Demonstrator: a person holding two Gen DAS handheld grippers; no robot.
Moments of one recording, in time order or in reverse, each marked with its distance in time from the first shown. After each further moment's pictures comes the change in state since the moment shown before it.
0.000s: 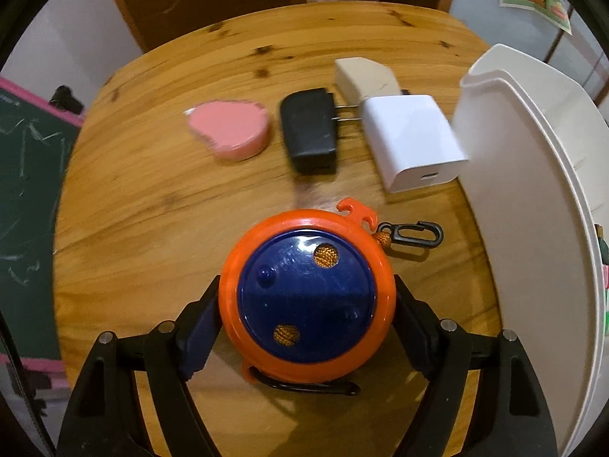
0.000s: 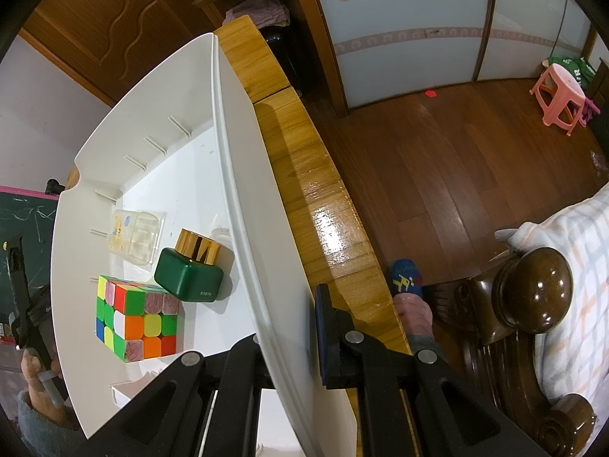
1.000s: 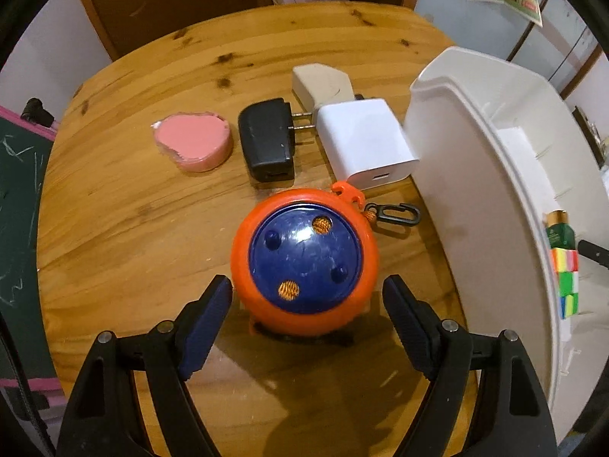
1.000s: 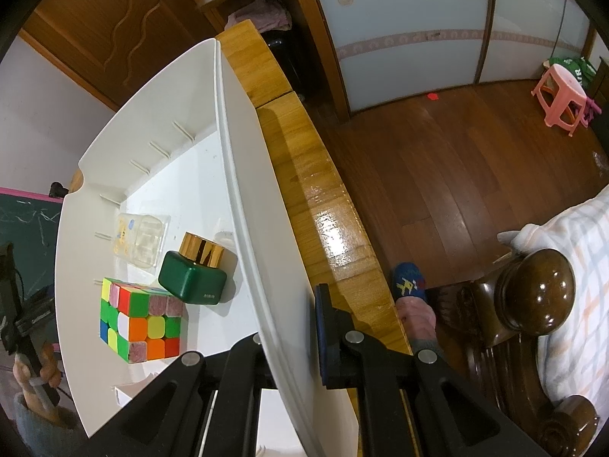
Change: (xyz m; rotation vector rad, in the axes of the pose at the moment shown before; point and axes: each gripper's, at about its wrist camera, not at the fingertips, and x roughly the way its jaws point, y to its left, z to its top) left arm -0.007 -0.009 0.007 0.077 0.026 -0.121; right arm -0.004 -0.001 -0.001 0.000 -0.011 0.012
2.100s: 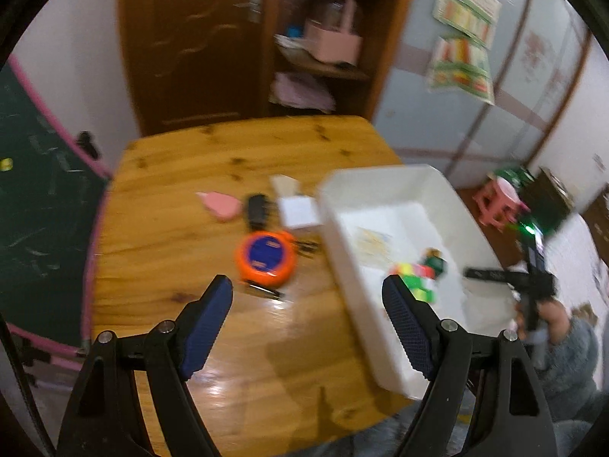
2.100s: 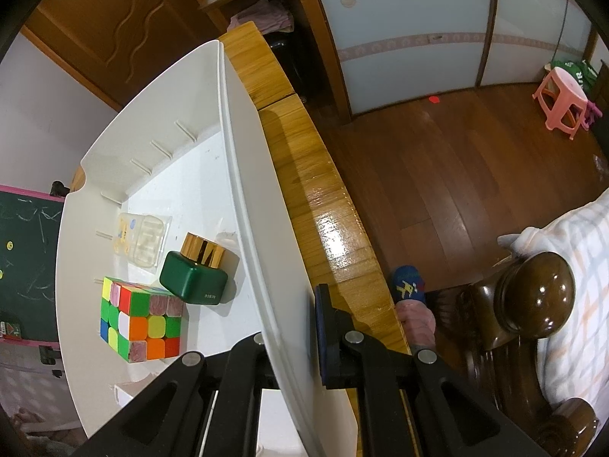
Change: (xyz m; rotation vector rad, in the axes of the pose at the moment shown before) left arm -0.192 -0.018 -0.063 -0.098 -0.340 -0.057; right arm 0.000 -0.002 0.000 -0.009 -0.011 0.004
